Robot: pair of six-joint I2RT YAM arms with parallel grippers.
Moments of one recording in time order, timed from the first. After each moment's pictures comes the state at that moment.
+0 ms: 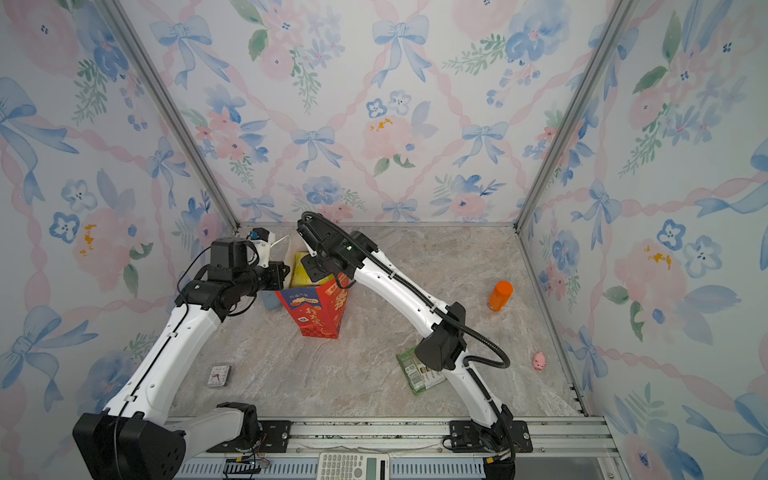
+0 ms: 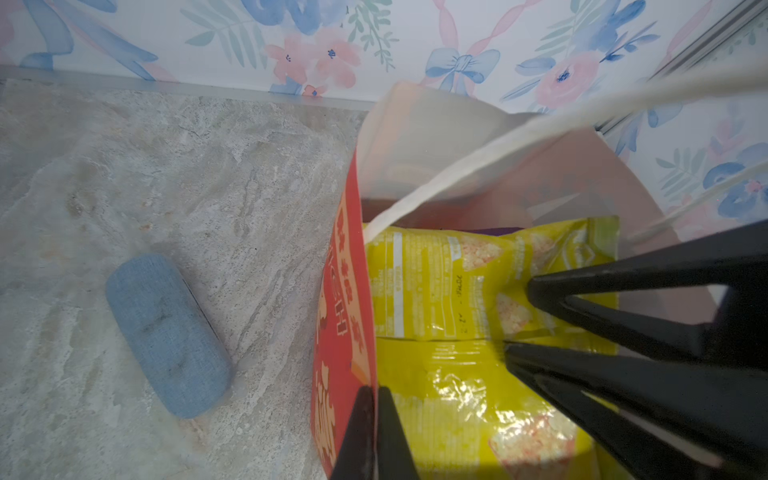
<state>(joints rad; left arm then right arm) -0.11 1.18 1.12 -0.61 0.25 -0.16 0.94 2.30 2.59 -1.12 0.13 0.21</state>
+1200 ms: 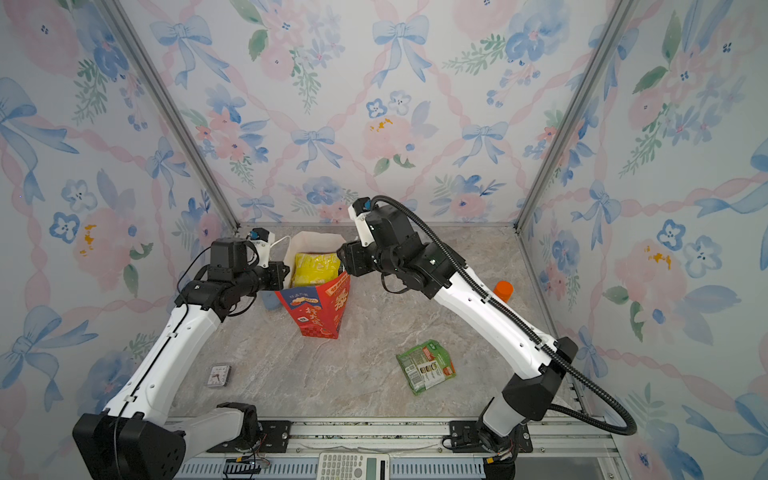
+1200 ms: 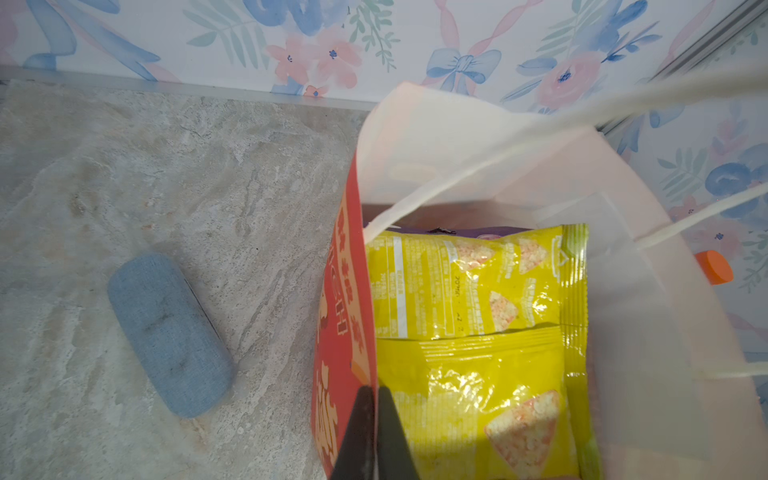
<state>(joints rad) -0.11 1.18 1.12 -0.61 0.25 -0.16 0.83 1.53 1.75 -0.78 0.05 0.38</state>
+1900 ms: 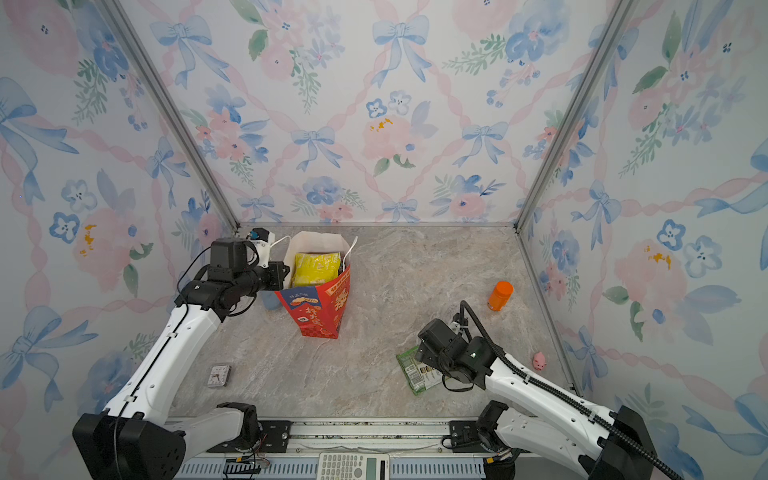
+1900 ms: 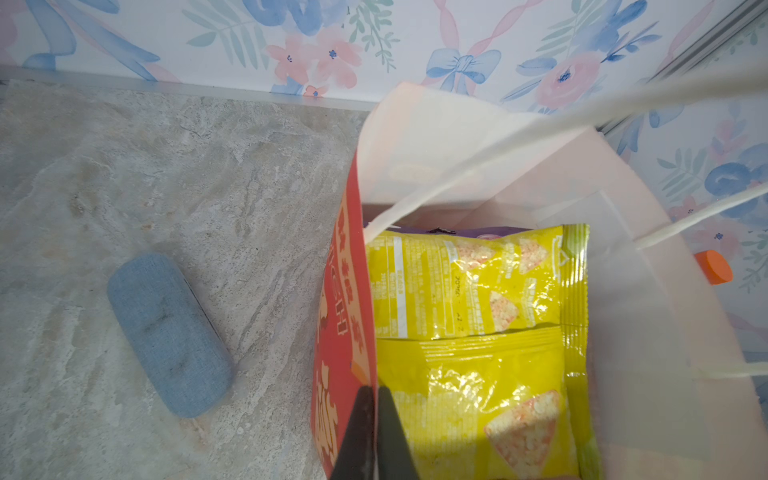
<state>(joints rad) -0.11 1.18 1.12 -0.61 0.25 -0.16 0.84 0.95 0.63 -0.86 0.24 1.22</state>
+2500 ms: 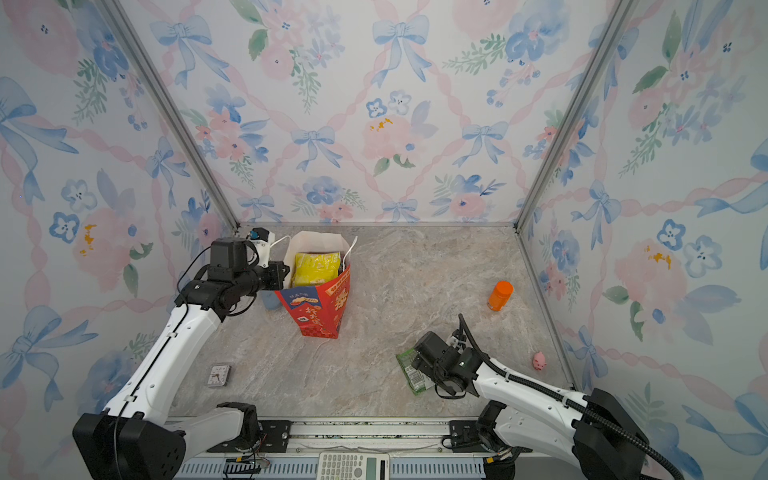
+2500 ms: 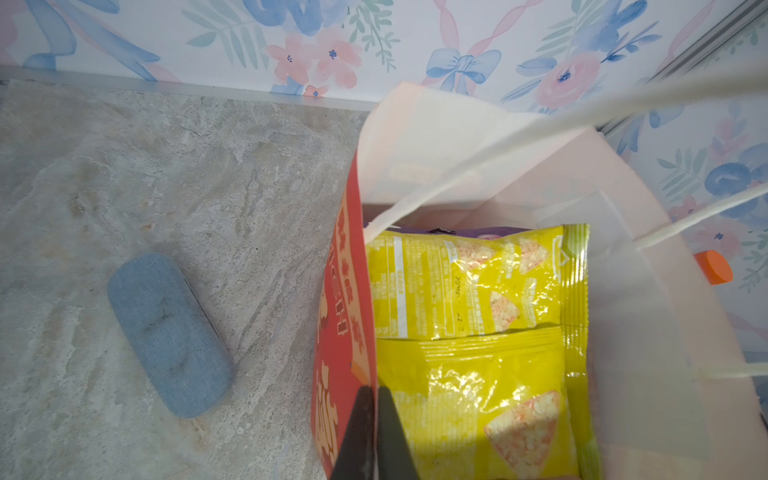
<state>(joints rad) -0.11 1.18 1.12 -0.61 0.25 -0.16 0.86 1.05 0.47 -0.62 0.19 1.38</state>
